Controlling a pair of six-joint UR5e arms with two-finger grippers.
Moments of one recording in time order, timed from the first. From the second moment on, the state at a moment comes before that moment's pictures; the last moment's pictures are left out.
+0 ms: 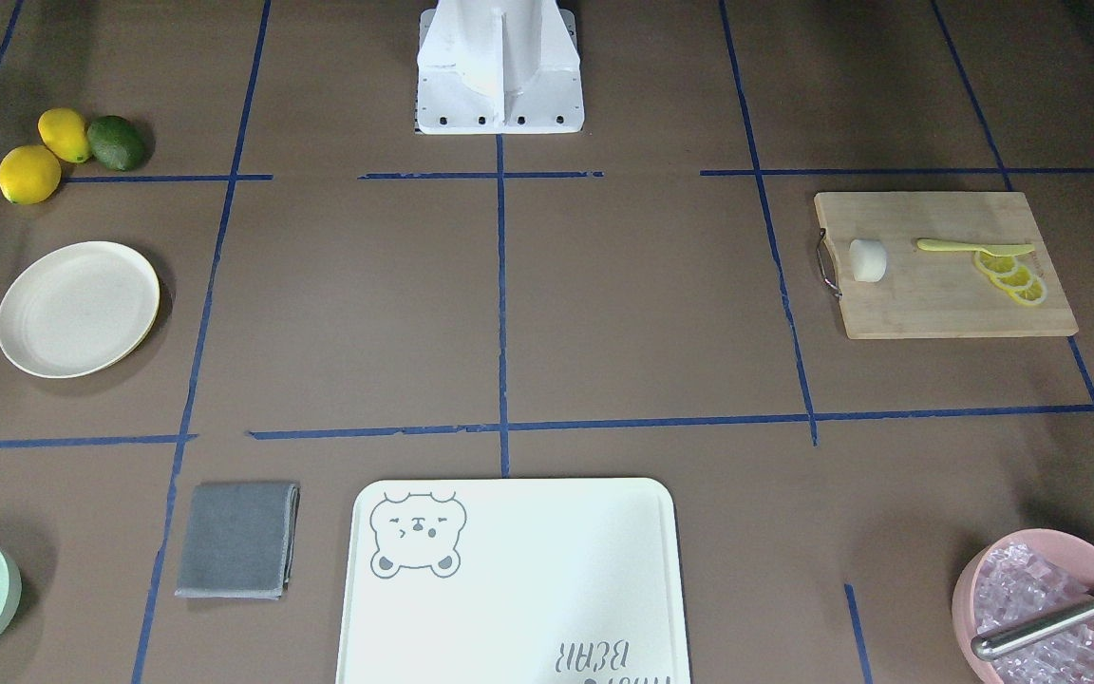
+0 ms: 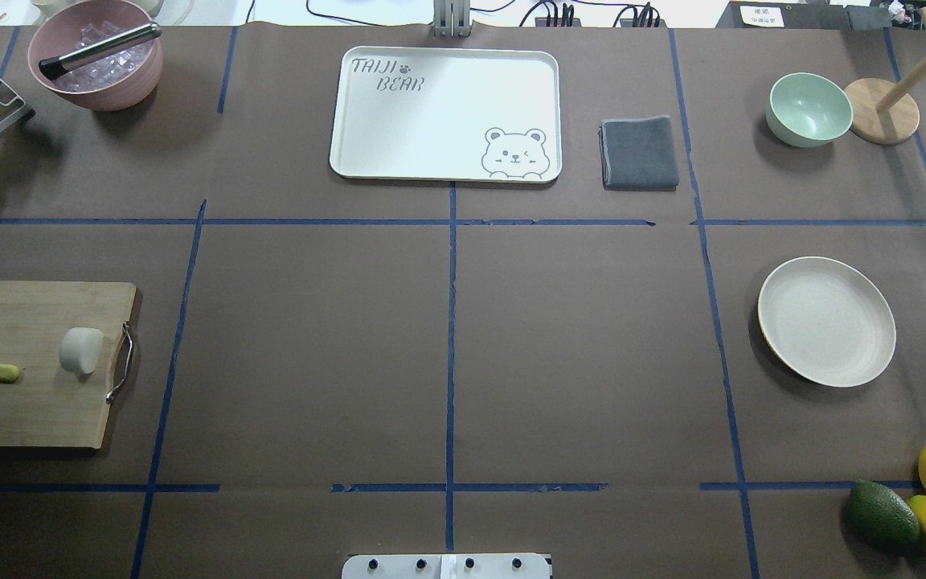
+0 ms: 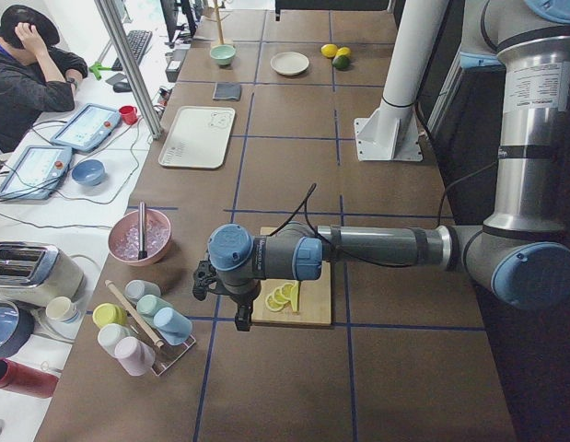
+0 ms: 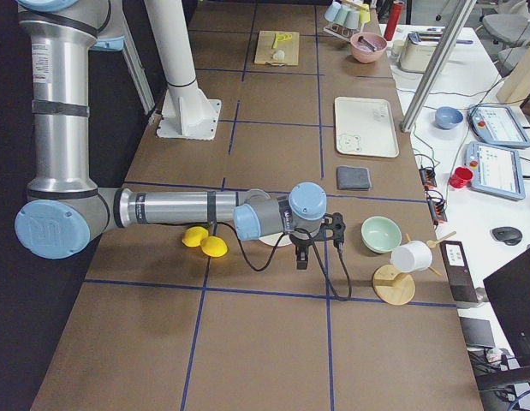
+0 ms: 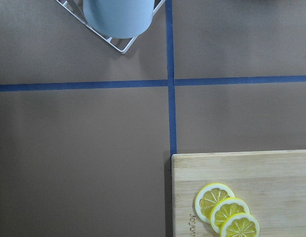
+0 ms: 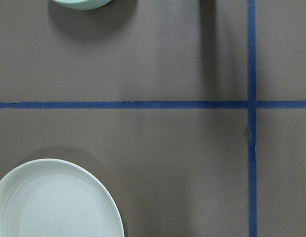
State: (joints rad) left arm -1.56 -1.54 -1.60 -1.57 -2.41 0.03; right arm 1.38 -1.65 1.65 -1.22 2.43 0.40
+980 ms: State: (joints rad) left arm -1.56 -1.54 -1.61 -1.57 -2.41 0.03; right arm 1.05 -1.72 1.63 -0.94 2.21 0.78
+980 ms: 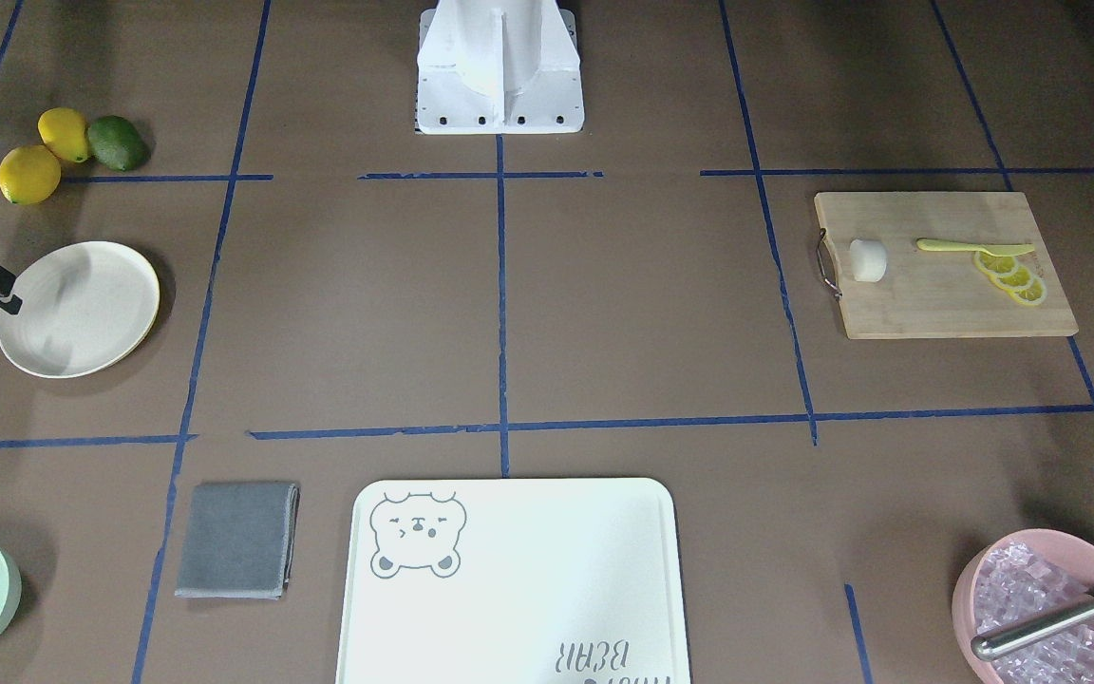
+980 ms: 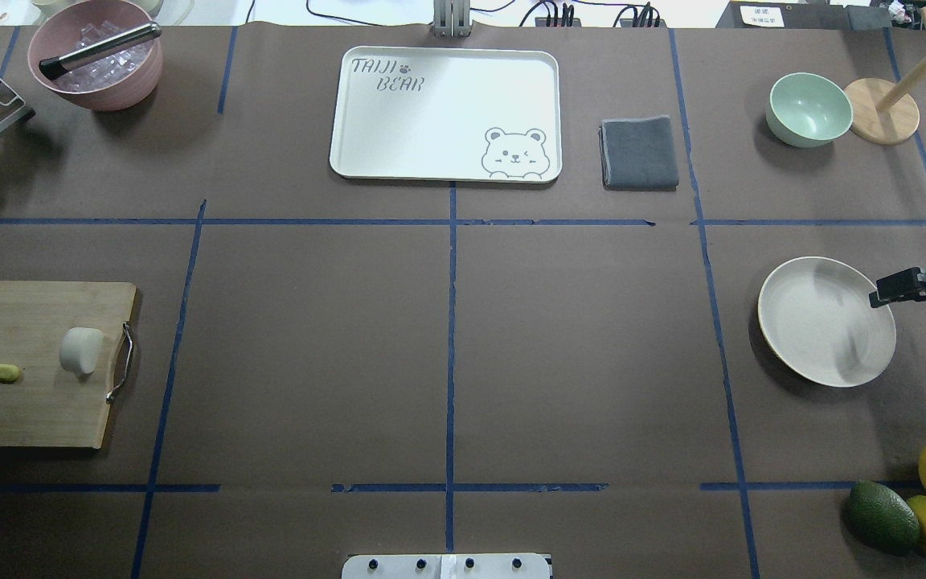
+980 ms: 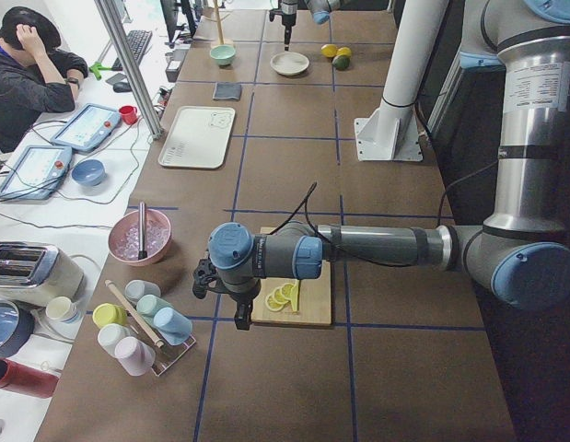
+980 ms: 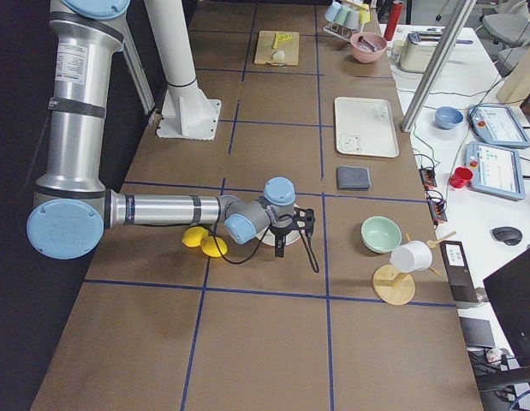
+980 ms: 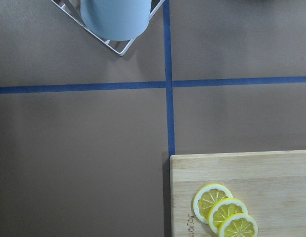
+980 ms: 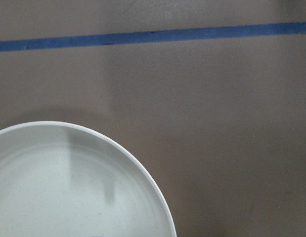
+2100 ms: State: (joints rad) left arm -1.56 -1.55 -1.61 -1.57 -2.40 0.03; right arm 1.00 -1.72 1.61 -0.94 2.22 0.78
